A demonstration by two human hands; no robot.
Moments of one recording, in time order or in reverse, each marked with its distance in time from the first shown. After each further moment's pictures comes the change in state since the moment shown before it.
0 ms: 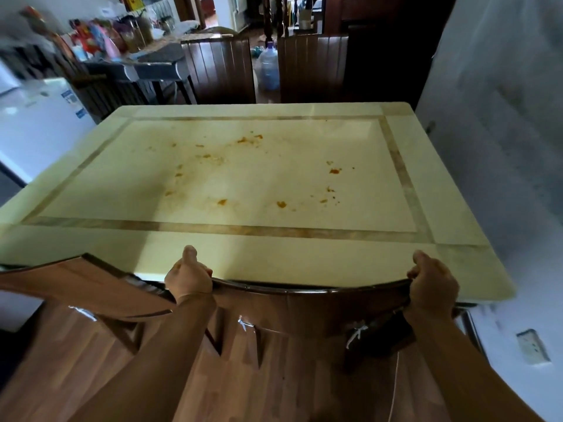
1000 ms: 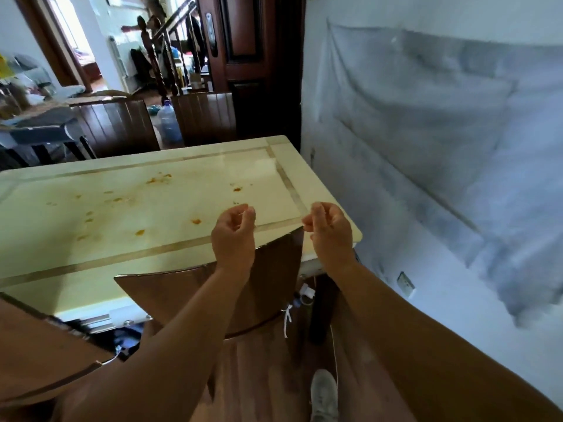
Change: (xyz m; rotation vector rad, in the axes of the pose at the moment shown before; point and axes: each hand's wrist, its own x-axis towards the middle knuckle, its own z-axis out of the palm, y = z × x) left_hand -0.227 0.032 0.014 -0.110 -0.758 0.478; right_hand -0.099 -0.078 -0.100 -0.120 -0.214 -0.456
